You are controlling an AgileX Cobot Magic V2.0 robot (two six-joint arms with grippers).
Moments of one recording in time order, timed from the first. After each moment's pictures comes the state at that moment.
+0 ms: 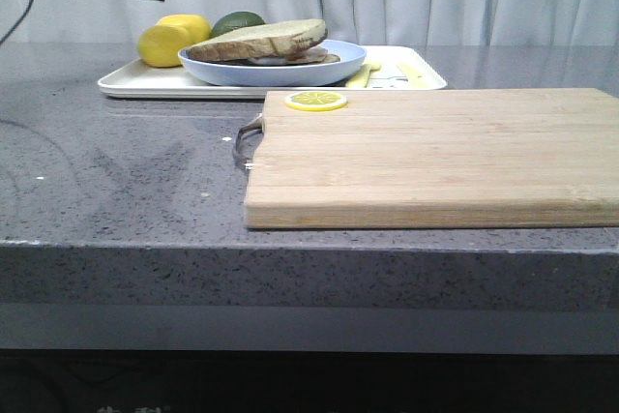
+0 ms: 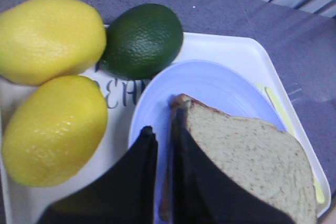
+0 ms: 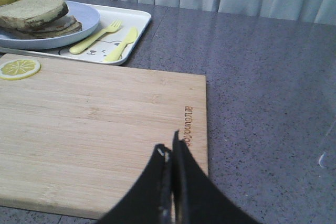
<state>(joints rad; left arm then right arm) -0.01 2.49 -2.68 -0.79 1.15 0.28 0.00 0.28 -0.35 0.23 0.35 -0.25</state>
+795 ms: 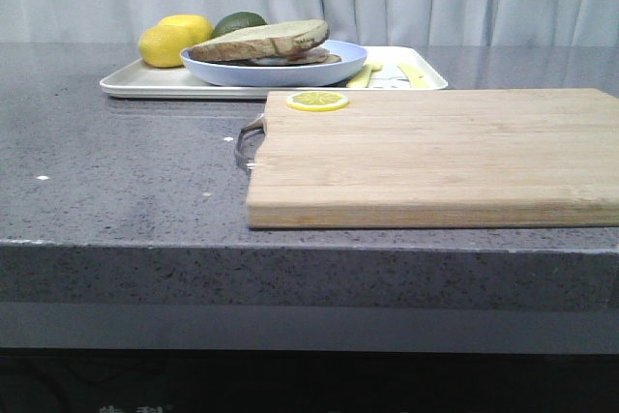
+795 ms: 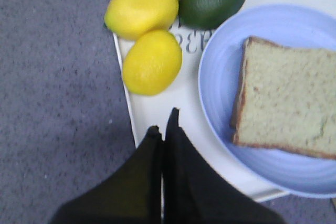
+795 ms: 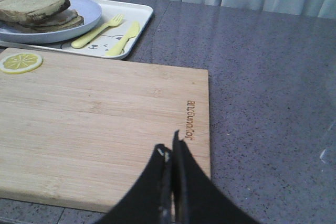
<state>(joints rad) -0.10 2.16 -2.46 -0.18 1.26 0.16 0.00 0.28 -0.35 0.23 0.37 -0.25</state>
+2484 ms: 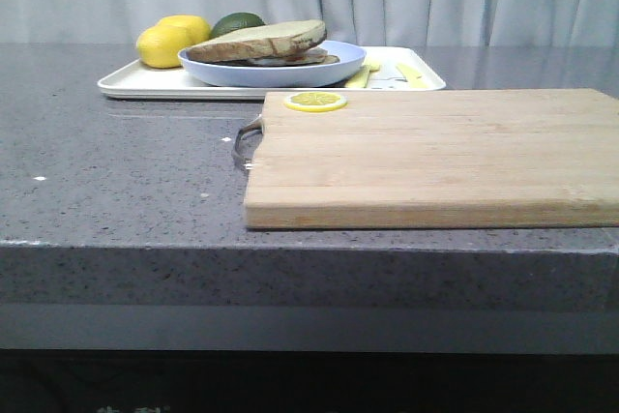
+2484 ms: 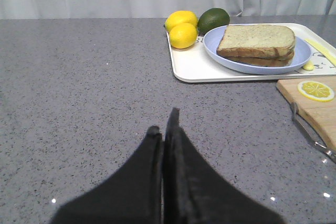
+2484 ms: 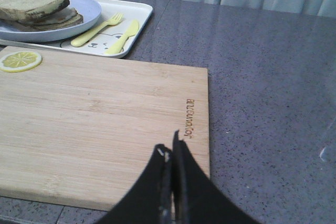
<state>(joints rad) -0.05 0.26 -0.57 -0.13 0.62 0.15 0.00 0.28 -0.35 0.23 0.37 -0.25</state>
